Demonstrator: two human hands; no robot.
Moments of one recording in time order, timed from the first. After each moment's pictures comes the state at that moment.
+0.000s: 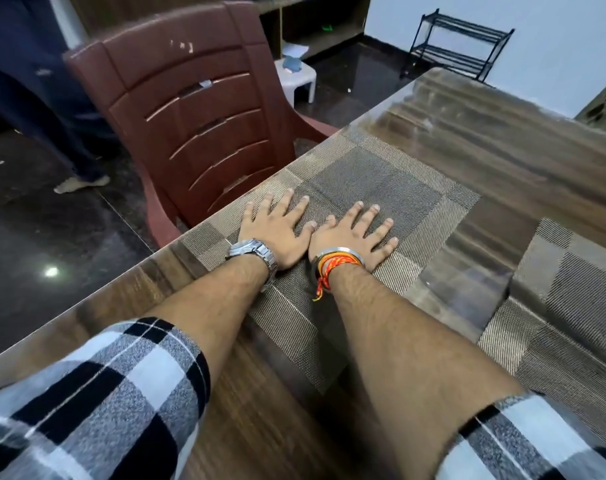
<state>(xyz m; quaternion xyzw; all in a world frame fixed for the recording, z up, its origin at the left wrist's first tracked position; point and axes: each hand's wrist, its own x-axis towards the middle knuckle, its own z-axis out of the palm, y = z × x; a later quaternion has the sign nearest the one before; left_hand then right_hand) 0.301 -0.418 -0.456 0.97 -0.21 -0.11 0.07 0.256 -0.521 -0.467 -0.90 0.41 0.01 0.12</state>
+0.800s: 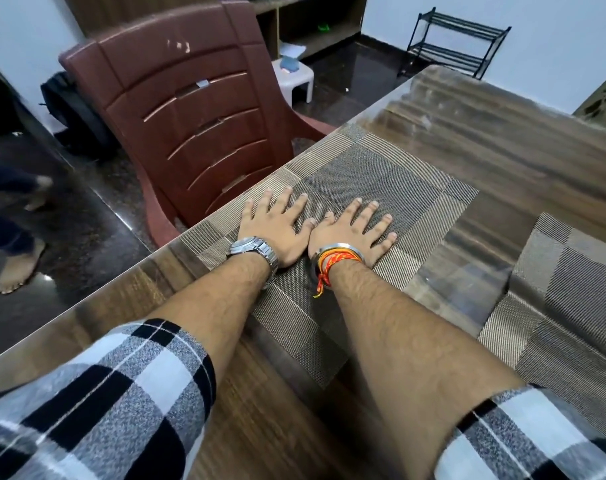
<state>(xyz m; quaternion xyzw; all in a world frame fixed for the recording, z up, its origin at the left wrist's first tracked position) 0.301 -0.419 -0.457 0.97 -0.21 -0.11 0.07 0.256 -0.521 -0.467 -0.91 0.41 0.00 0.12</state>
